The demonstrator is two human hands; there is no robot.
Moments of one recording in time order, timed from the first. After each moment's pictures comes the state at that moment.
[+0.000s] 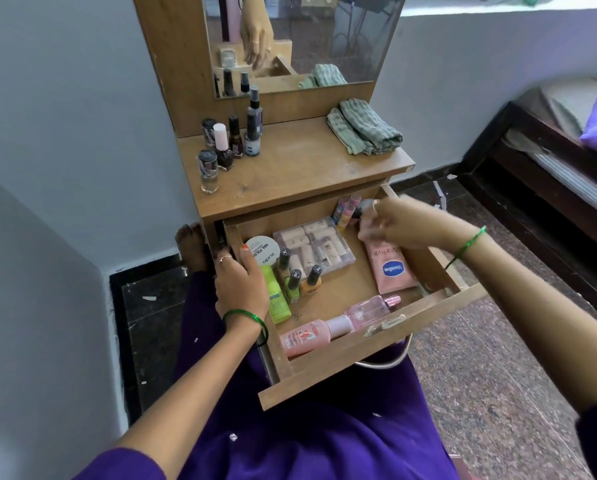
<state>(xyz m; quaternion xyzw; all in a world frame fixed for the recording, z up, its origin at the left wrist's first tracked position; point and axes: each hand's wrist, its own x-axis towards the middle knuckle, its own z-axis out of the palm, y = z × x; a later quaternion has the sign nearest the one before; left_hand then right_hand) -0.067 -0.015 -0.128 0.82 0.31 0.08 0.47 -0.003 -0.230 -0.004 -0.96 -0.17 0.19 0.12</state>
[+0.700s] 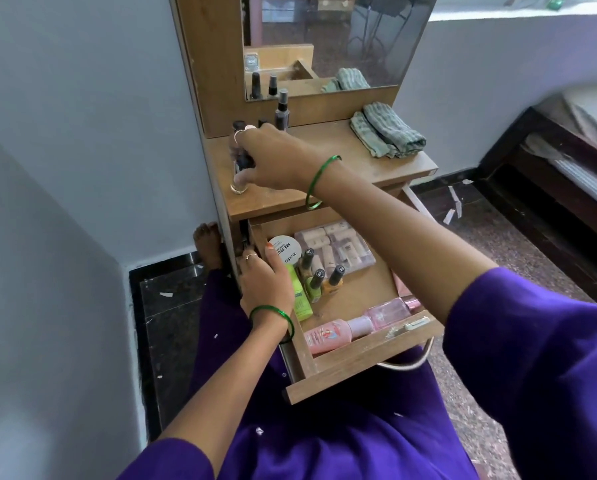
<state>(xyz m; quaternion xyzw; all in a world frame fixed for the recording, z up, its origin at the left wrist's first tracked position) -0.069 -0.015 -0.128 0.82 0.31 0.08 0.47 0.057 -0.039 0.013 -0.93 -0.35 0.02 0.13</state>
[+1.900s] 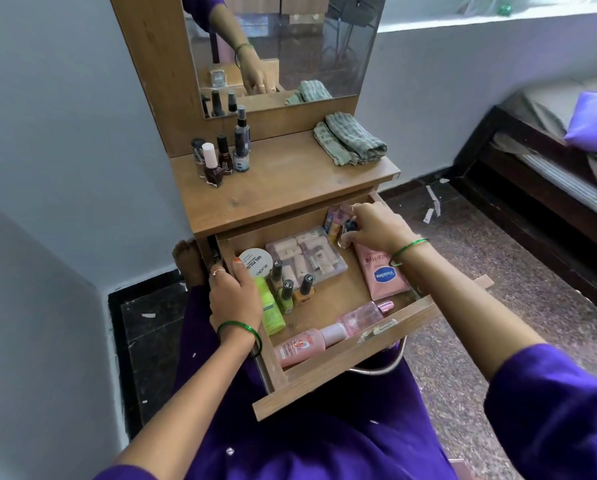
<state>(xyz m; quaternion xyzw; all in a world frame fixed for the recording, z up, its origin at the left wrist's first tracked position) -0.067 -0.014 -0.127 0.82 0.31 0.08 0.47 0.037 -0.237 -0.069 -0.99 -0.07 0.09 0.10</state>
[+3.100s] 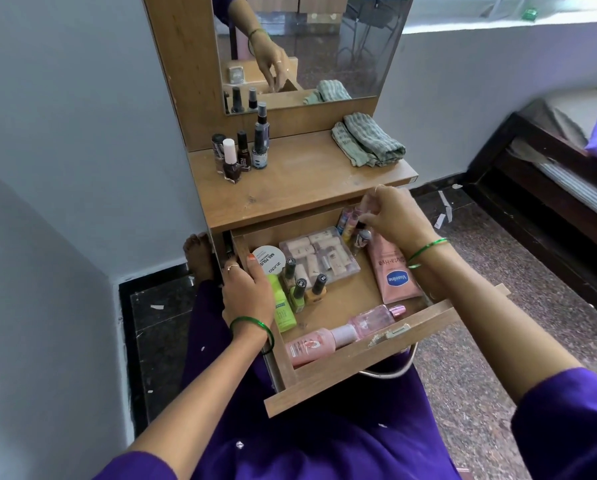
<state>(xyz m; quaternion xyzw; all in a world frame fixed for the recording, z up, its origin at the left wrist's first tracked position) -0.066 -0.014 -0.129 0.82 0.31 0.08 0.46 0.030 -0.223 -0.043 -0.98 -0.06 -0.02 0.20</state>
